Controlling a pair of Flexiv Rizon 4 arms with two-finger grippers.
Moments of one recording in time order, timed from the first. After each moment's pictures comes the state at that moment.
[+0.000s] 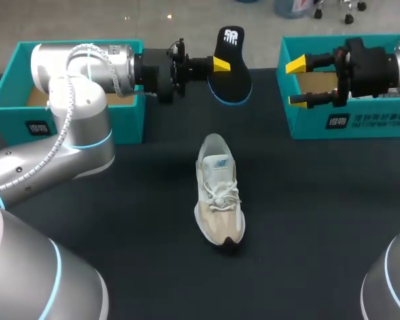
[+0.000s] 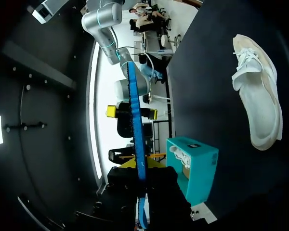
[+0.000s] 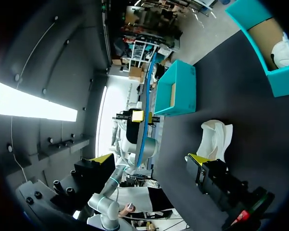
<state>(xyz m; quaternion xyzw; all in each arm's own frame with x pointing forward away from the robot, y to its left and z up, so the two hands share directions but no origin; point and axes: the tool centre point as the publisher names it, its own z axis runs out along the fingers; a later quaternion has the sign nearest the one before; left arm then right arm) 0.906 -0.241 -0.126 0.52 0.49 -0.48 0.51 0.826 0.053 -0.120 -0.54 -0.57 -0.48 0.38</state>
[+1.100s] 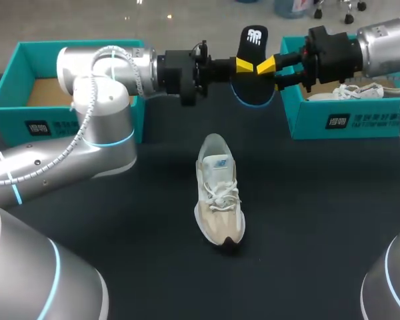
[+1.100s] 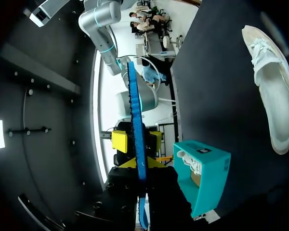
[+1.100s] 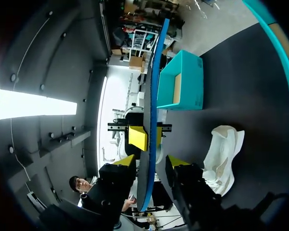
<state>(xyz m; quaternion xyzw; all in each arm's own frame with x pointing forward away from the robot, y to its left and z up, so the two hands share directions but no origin) 0.900 -0.286 -0.122 0.52 0.47 -0.49 0.52 0.858 0.103 -0.124 -0.51 -0.59 -0.46 0.41</state>
